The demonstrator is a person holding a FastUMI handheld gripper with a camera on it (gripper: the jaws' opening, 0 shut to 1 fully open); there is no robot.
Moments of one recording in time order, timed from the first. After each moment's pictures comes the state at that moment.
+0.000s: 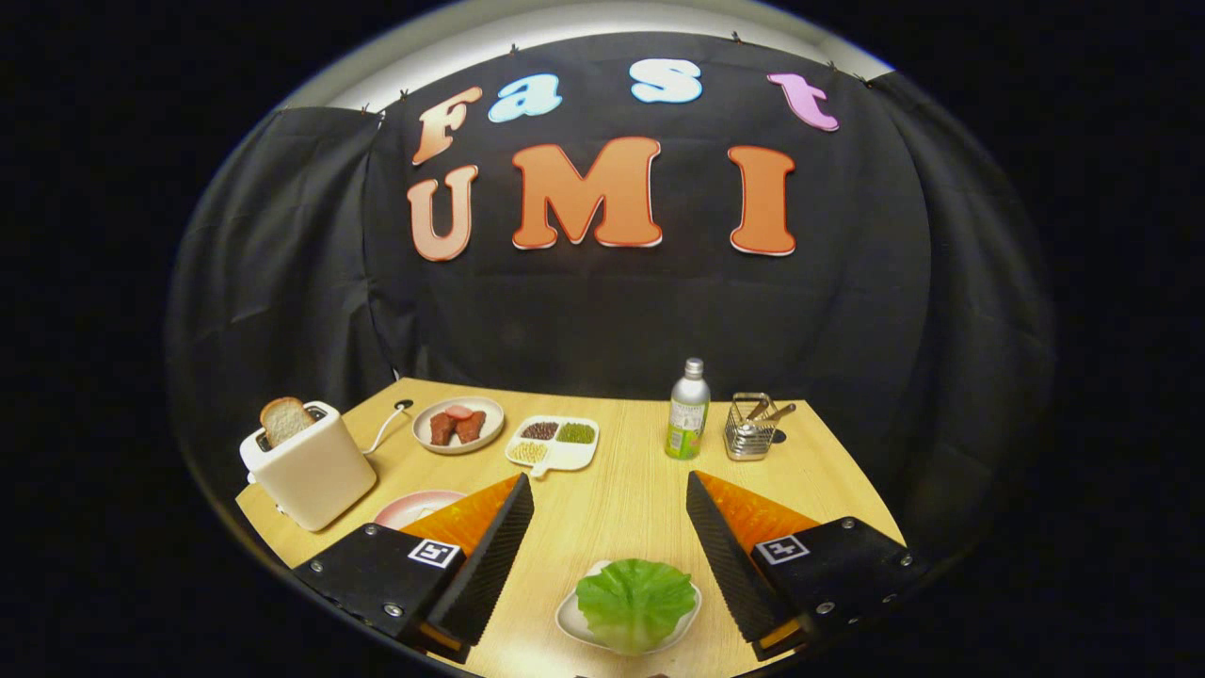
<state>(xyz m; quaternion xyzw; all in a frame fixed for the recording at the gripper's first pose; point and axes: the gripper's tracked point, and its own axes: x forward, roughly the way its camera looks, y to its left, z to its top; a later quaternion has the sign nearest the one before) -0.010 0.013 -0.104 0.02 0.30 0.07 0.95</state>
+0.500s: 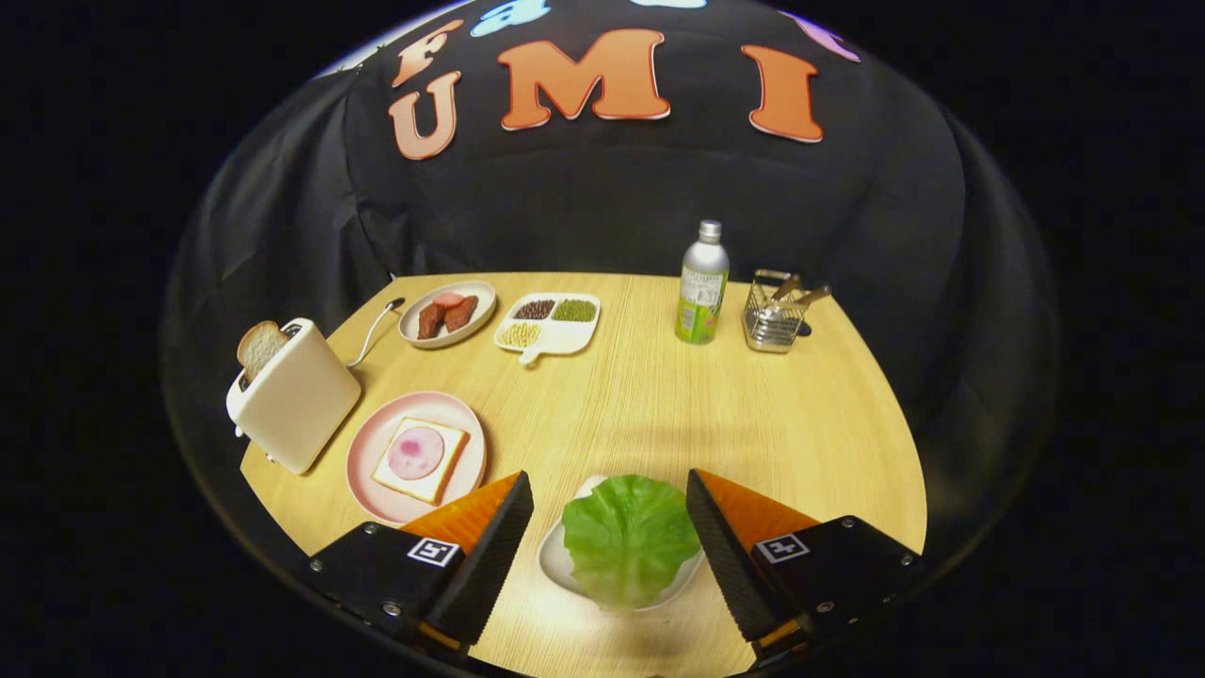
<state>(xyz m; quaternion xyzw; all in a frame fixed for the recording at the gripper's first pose) -0.038 0.011 -0.195 0.02 0.48 0.11 0.87</state>
